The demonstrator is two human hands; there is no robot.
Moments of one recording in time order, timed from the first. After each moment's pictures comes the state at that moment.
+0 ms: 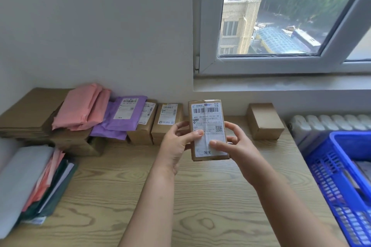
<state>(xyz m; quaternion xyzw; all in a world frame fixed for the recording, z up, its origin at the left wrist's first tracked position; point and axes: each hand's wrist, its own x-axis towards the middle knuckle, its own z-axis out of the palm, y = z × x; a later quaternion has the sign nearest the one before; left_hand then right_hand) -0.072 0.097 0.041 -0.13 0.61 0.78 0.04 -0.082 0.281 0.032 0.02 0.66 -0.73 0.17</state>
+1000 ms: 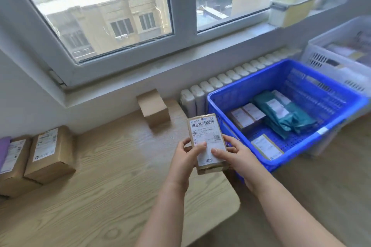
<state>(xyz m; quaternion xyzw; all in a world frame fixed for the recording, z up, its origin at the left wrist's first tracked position) -0.016 0.458 -0.018 -0.09 0.65 0.71 0.26 0.048 0.607 -0.018 0.23 0.64 -0.73 0.04</state>
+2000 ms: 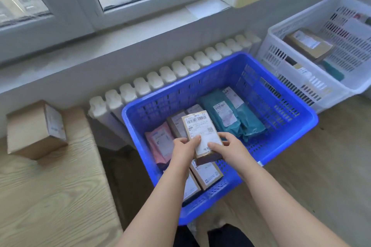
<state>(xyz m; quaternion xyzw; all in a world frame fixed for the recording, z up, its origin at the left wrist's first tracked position) -0.113 0.821 -0.127 -0.19 0.67 0.63 0.35 -0.044 0.956 -0.100 0.35 0.69 -0.62 0.12</state>
